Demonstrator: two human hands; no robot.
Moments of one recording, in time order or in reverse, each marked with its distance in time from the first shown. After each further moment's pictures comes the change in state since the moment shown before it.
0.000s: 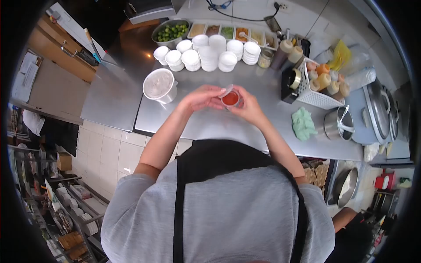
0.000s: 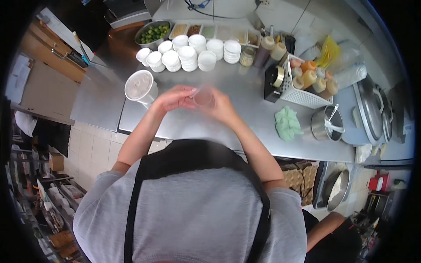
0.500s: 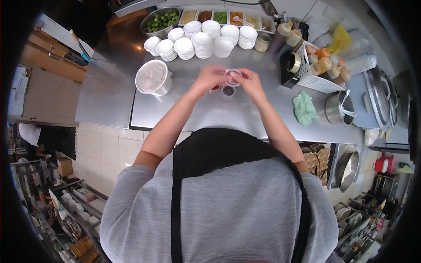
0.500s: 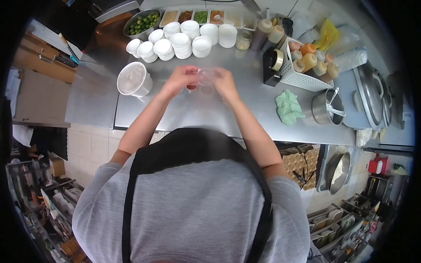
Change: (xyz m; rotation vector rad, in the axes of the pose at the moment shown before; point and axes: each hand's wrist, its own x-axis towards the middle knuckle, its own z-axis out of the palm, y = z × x) left_hand 0.033 -0.004 0.003 0.288 0.282 0.139; right_hand 0.024 0.042 0.010 0.486 0.179 0.459
